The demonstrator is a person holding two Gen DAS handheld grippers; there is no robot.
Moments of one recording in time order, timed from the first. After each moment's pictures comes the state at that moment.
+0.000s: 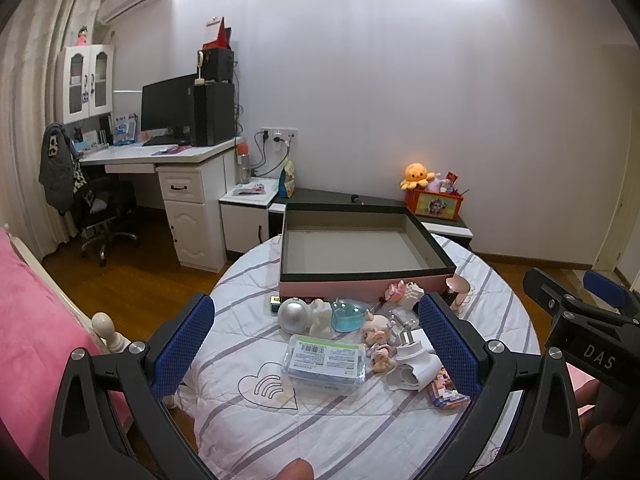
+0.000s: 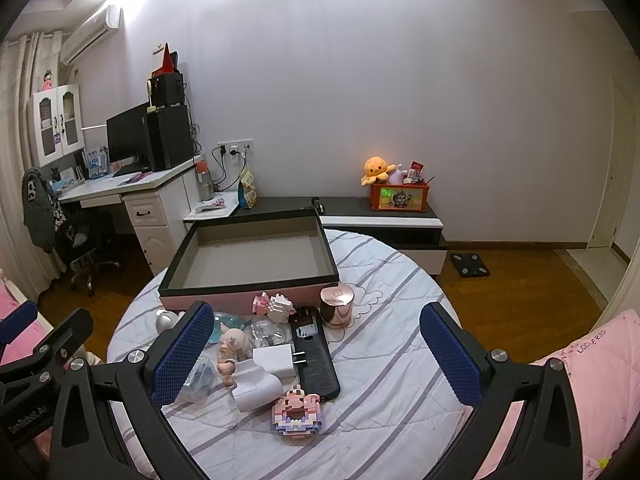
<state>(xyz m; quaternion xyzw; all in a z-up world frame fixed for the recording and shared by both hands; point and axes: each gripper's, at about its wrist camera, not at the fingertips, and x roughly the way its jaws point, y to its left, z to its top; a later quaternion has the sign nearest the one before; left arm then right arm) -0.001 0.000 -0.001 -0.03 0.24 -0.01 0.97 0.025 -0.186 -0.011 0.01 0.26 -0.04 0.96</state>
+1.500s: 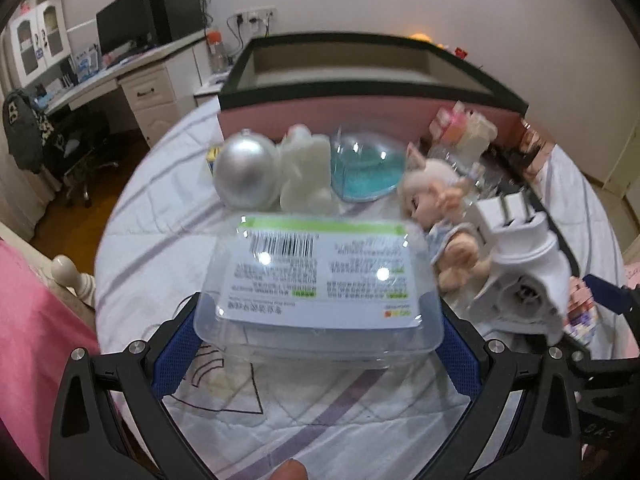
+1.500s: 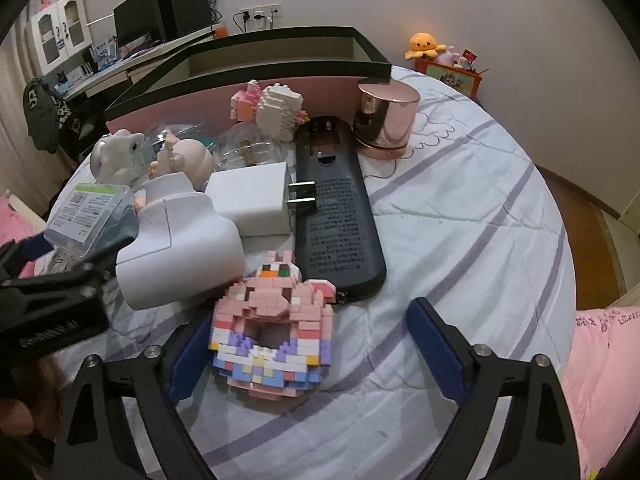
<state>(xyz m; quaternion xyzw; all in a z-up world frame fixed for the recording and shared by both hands) 0.106 -0.026 -0.154 0.02 0.45 -0.03 0.89 0.076 -0.187 -0.170 -0.02 0.47 0.03 0.88</state>
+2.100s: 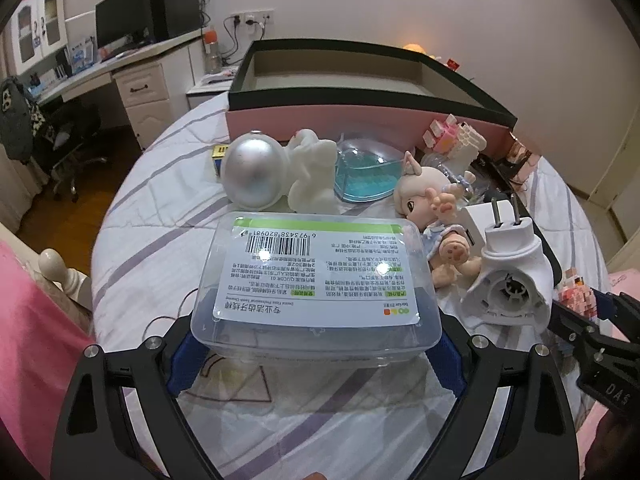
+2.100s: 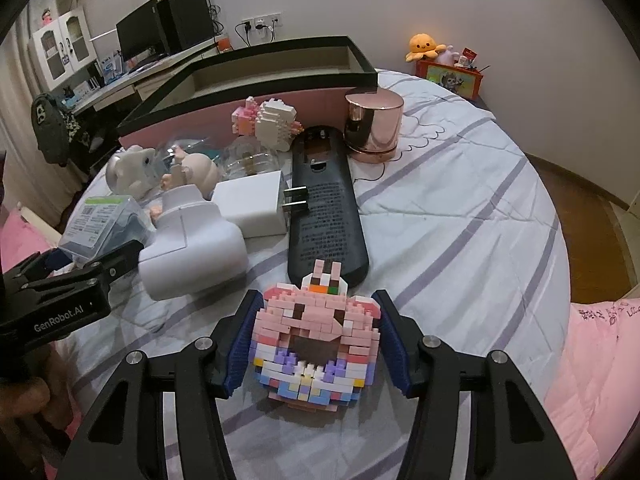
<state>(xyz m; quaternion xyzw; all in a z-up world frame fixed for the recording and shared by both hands) 0.096 -0.012 -0.147 -0.01 0.44 -0.05 0.90 0.069 -0.202 -0.158 0.01 0.46 0.04 0.89</state>
